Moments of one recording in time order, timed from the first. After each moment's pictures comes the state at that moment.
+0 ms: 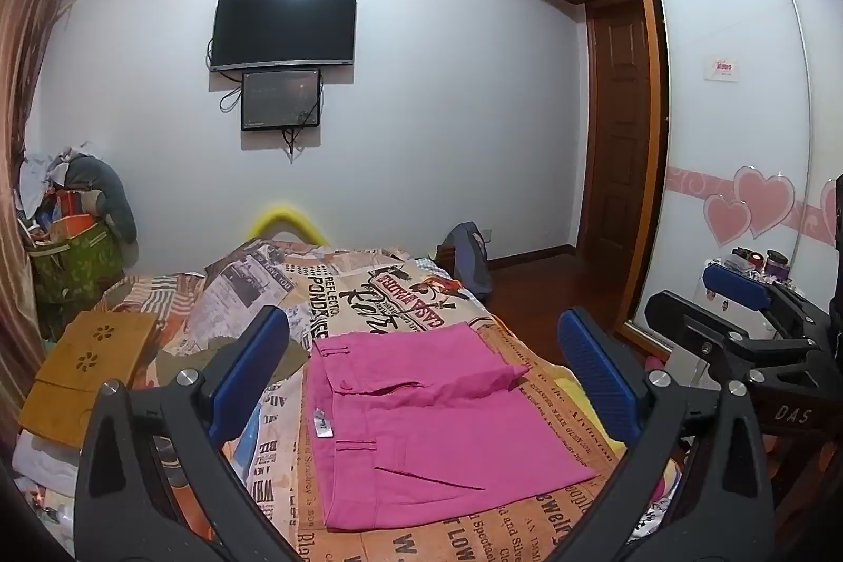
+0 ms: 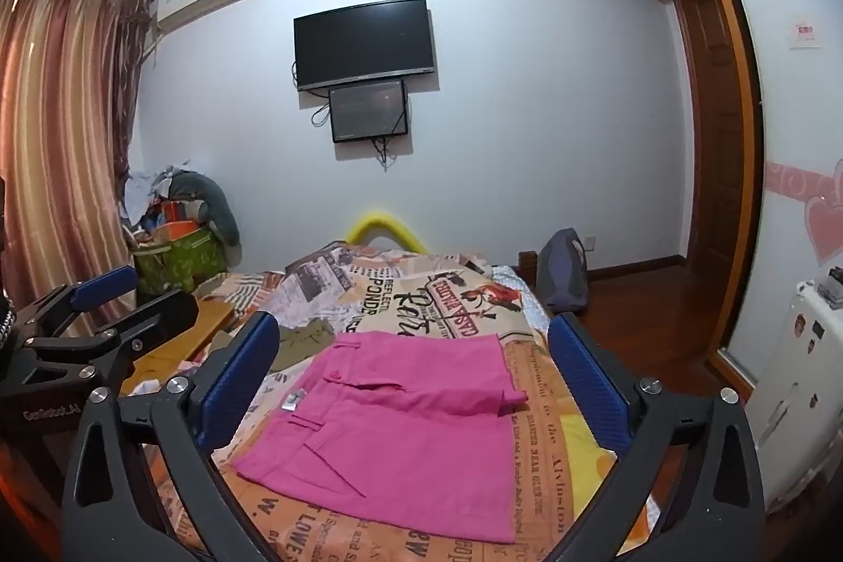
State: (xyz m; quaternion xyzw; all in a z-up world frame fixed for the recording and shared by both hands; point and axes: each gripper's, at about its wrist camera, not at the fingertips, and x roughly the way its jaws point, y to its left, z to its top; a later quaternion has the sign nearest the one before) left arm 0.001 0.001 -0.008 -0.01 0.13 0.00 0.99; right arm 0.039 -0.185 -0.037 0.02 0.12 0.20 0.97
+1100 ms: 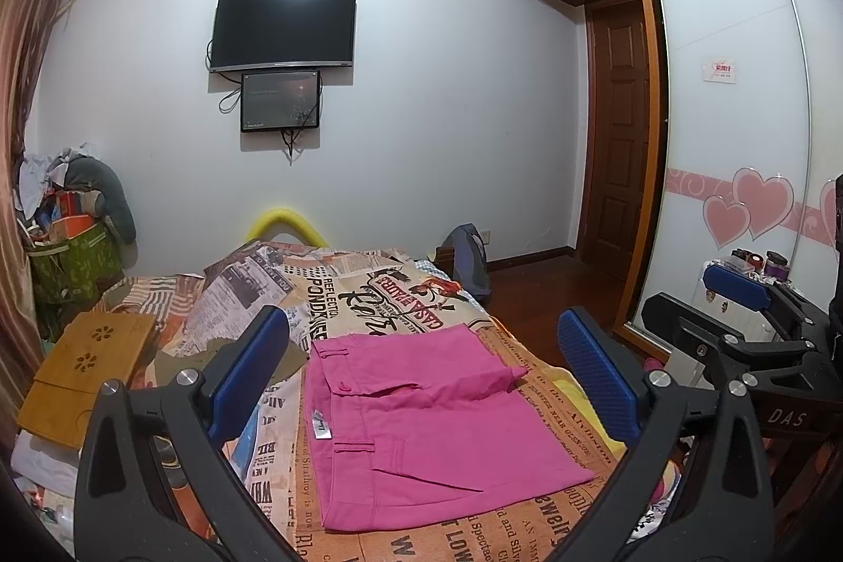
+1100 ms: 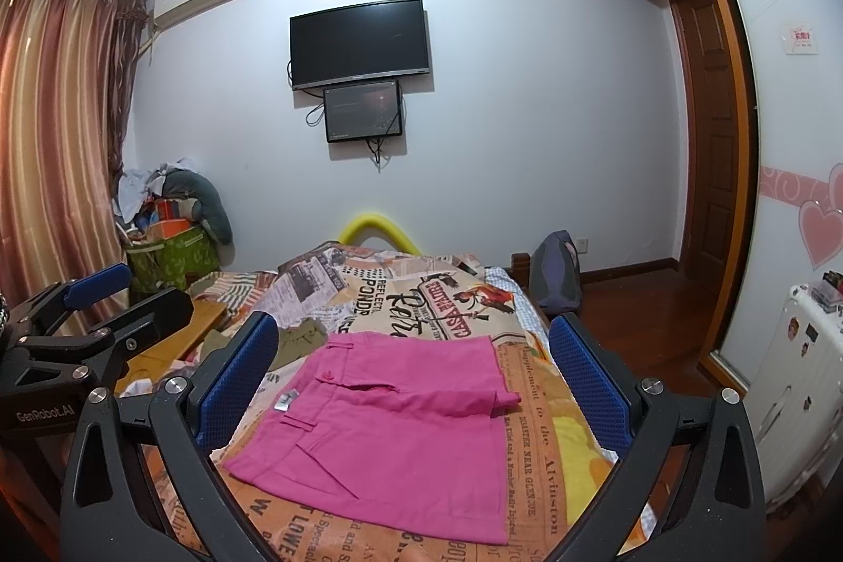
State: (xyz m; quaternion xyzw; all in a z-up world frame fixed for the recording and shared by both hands) left arm 0.002 0.003 -0.006 -0.01 0.13 -0.01 0.99; right arm 0.039 -0.183 -0.037 0.01 0.13 0.20 0.97
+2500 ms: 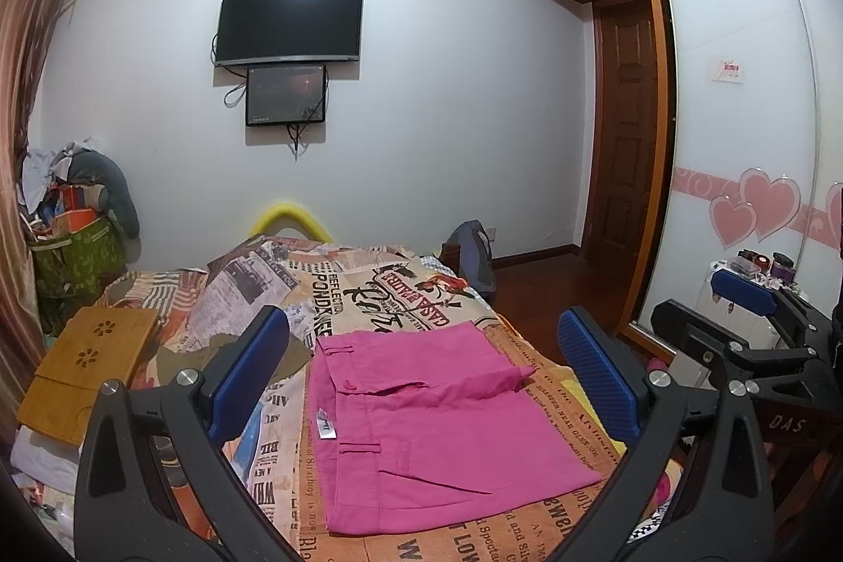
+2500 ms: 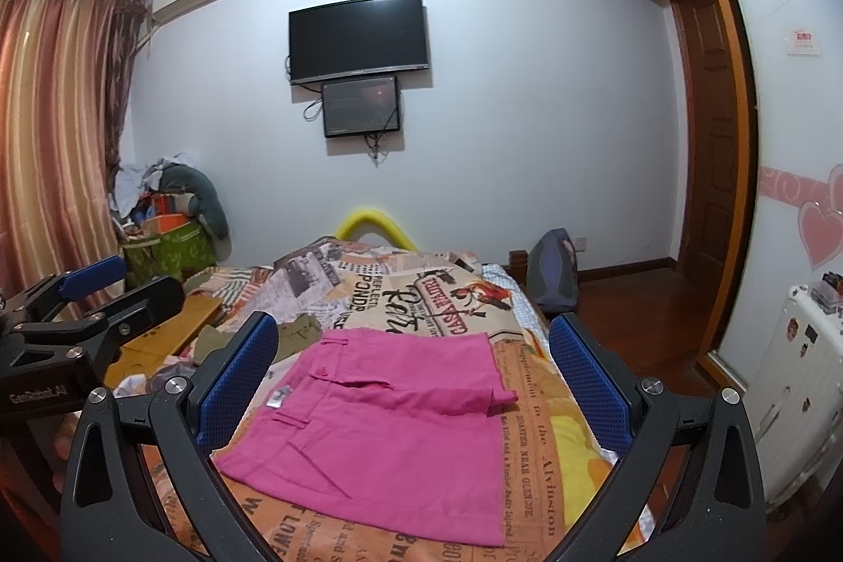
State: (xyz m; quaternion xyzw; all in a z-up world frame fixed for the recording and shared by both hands) left arm 0.013 0.007 -0.008 -0.01 0.14 0.00 0.99; right arm 0.051 -0.182 -0.048 0.01 0.13 0.19 0.97
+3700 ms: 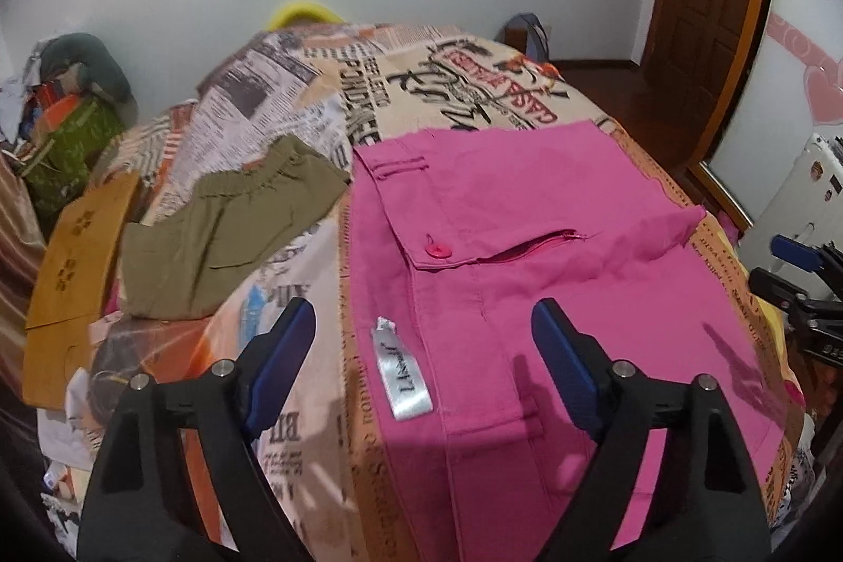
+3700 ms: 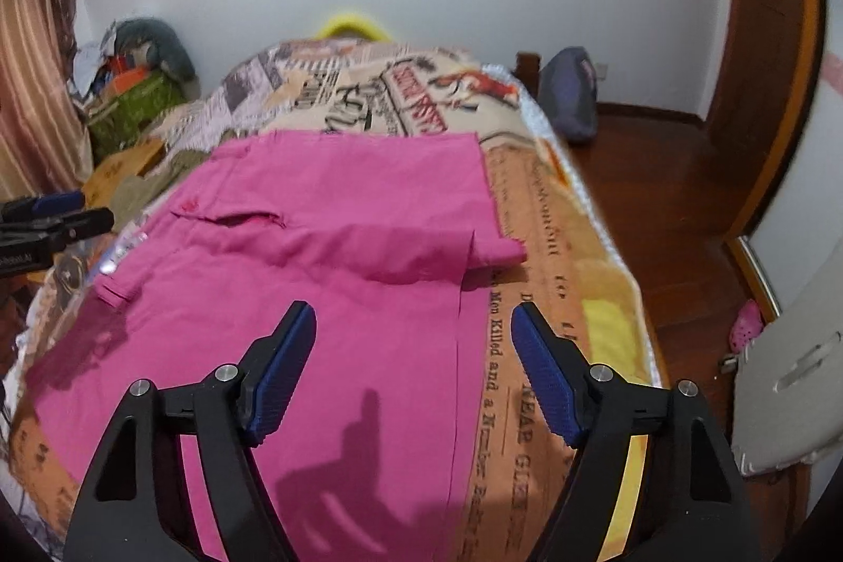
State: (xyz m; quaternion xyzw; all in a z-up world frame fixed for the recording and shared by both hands) left arm 0.221 0.104 -0.179 0.00 0.43 0.03 0.90; right arm 0.215 -0.184 -0.191 -0.05 0.38 0.21 0.90
